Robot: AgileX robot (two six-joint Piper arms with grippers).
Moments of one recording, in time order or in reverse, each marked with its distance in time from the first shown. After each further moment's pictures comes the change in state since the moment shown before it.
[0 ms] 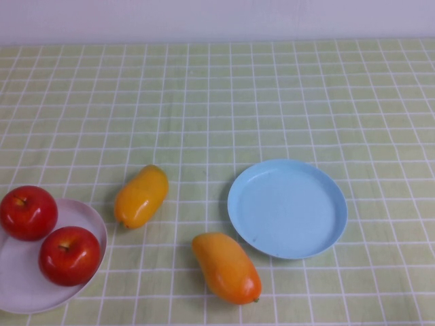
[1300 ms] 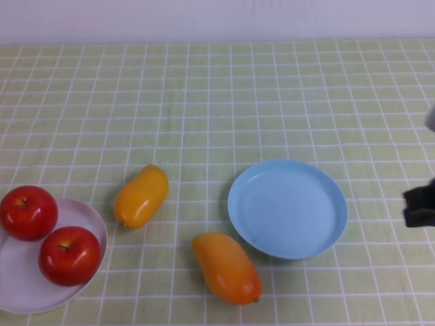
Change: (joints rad) right arm 0.192 1.191 -0.964 0.032 0.644 0.087; left arm 0.000 0.000 0.000 0.000 0.000 0.000
